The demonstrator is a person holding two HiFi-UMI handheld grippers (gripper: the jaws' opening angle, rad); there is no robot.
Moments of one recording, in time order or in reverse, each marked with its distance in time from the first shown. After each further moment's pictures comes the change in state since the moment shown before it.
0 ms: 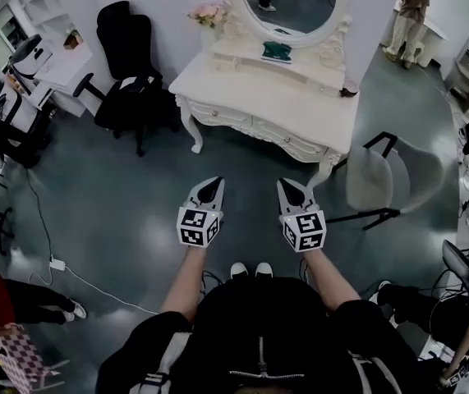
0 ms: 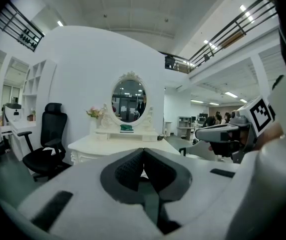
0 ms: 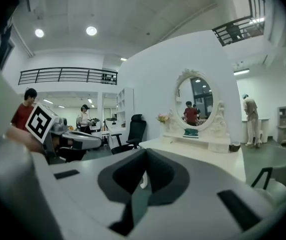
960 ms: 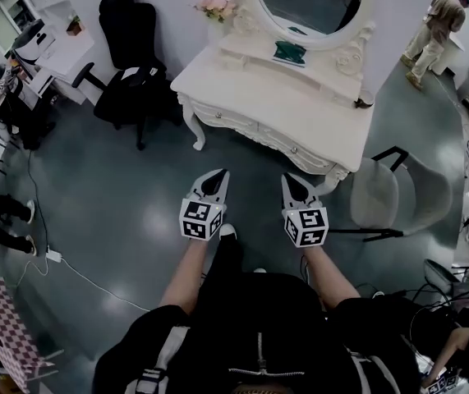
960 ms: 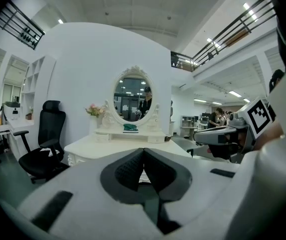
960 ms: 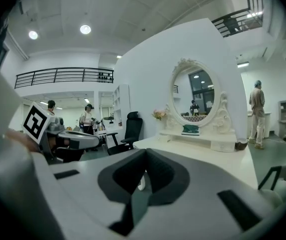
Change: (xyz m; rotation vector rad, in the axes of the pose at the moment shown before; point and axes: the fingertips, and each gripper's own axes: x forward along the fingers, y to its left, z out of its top) left arm 0.093 0.047 0.009 -0.008 0.010 0.018; right arm 0.095 -0.062 -0.002 0.047 0.026 0.007
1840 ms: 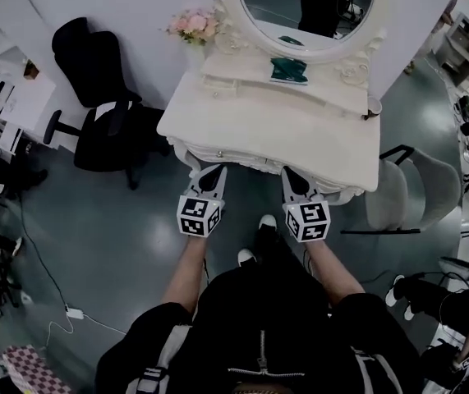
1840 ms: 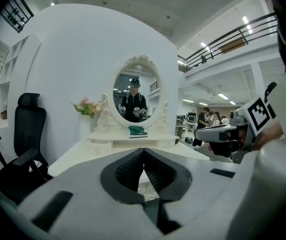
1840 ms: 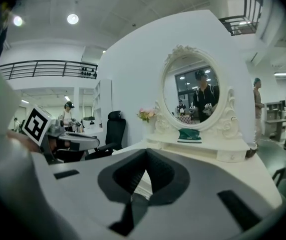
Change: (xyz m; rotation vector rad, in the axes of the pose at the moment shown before) left arm 0.169 0.187 0.045 0.018 0.028 -0.184; right arm 0.218 -0.040 0.054 0.033 0.009 -0.185
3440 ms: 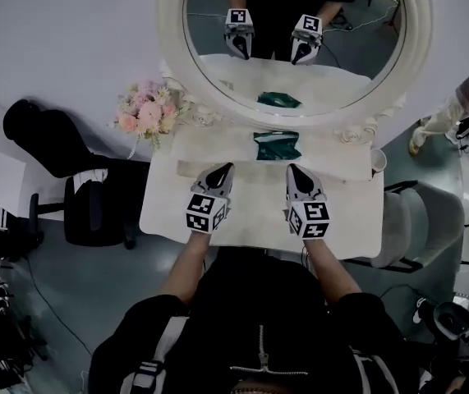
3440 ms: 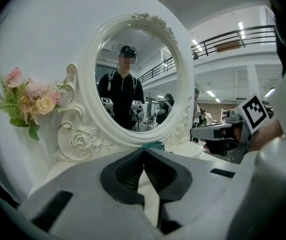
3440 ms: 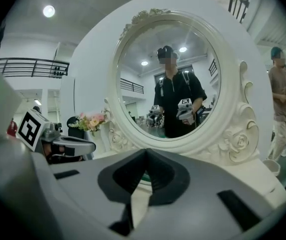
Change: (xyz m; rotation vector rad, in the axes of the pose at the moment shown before) left arm 0.361 0.125 0.094 0.057 0.069 -0.212; right arm 0.271 -0.239 0.074 0.121 -0.002 -0.221
